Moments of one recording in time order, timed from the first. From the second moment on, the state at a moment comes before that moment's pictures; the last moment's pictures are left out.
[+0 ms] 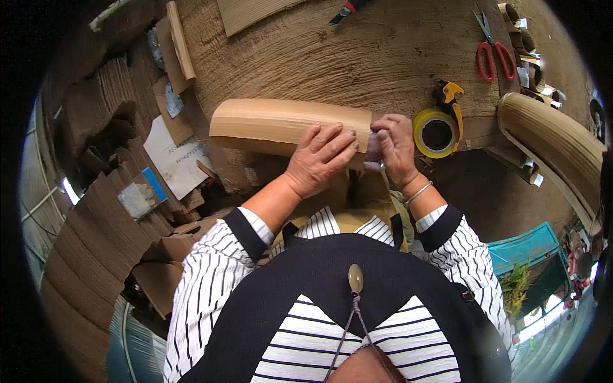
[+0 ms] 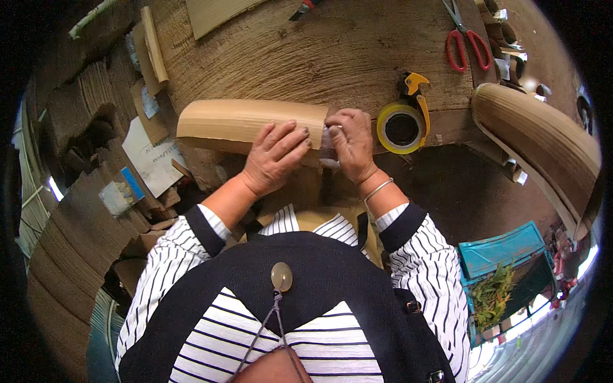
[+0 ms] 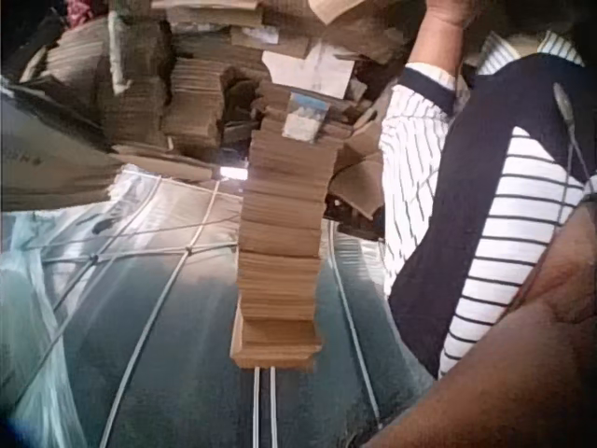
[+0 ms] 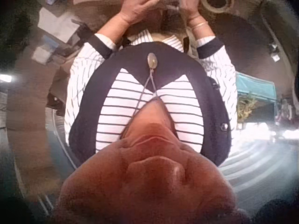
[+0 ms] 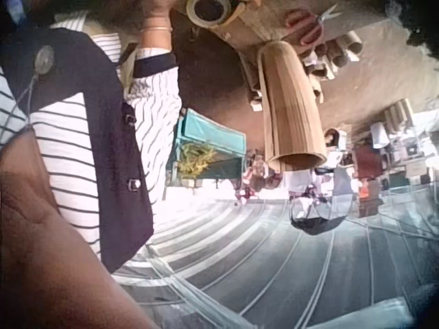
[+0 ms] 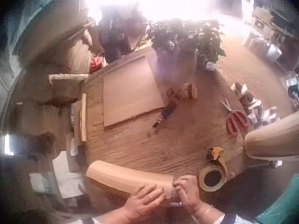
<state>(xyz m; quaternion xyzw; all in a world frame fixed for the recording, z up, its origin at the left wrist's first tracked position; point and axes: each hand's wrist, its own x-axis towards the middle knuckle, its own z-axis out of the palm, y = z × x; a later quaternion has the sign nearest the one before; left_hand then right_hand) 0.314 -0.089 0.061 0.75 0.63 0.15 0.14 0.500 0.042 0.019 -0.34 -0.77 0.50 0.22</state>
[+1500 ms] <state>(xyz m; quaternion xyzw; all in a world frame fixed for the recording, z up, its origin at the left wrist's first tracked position) 0.346 -0.095 0.050 0.53 0.80 0.23 0.13 0.573 0.128 0.098 -0.46 -0.58 0.66 0.13</state>
